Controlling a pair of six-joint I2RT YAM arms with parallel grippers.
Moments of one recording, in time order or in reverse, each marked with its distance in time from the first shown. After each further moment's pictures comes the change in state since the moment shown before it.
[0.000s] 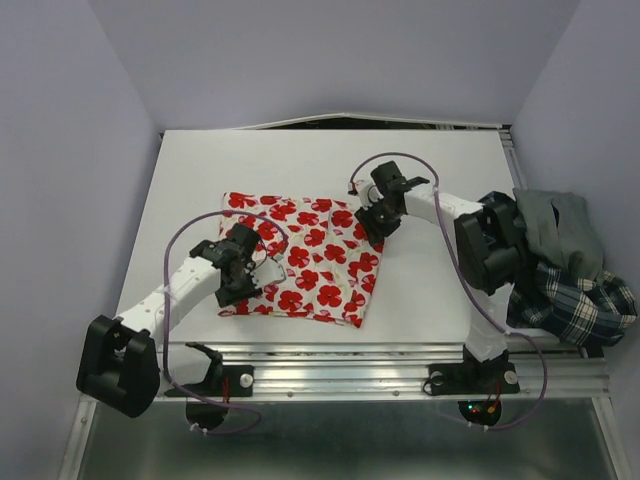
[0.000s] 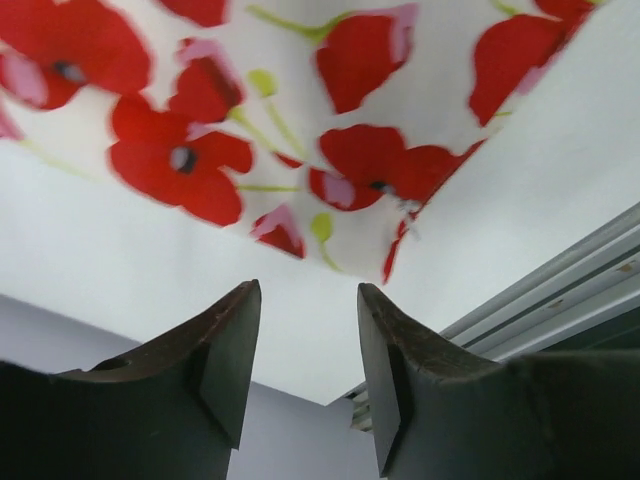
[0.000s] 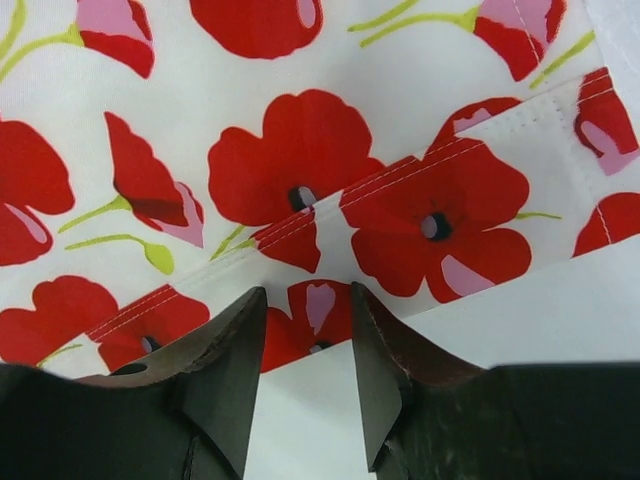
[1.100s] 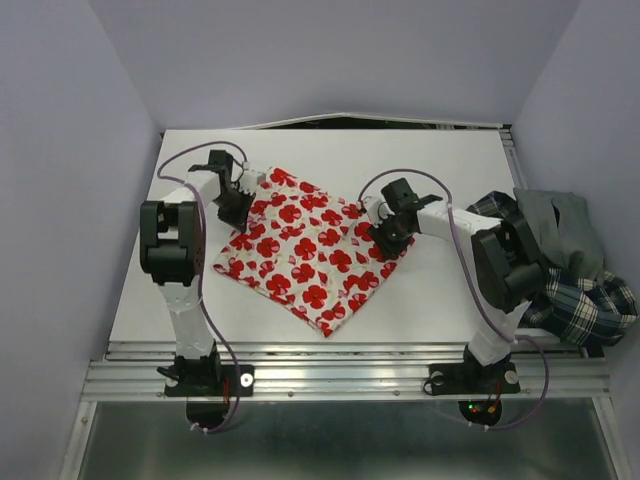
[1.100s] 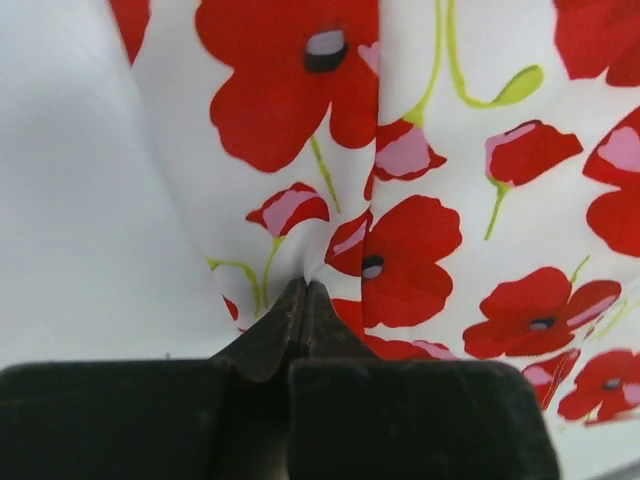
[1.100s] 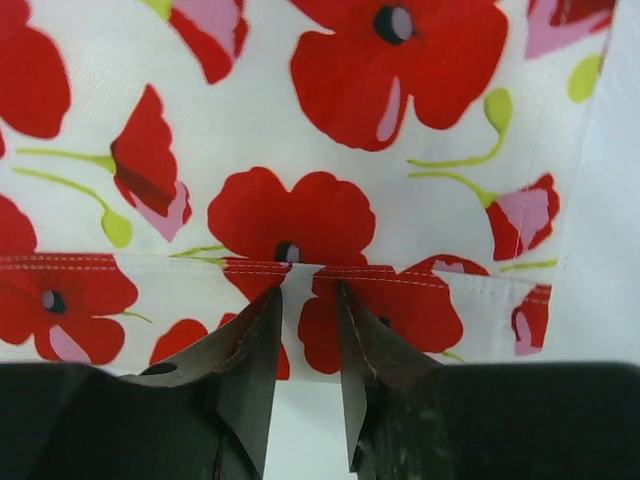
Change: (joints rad) left arm 0.396 0.791 0.696 0.171 0.440 -0.417; right arm 0.007 -0.186 -0.264 0.073 -0.014 -0.073
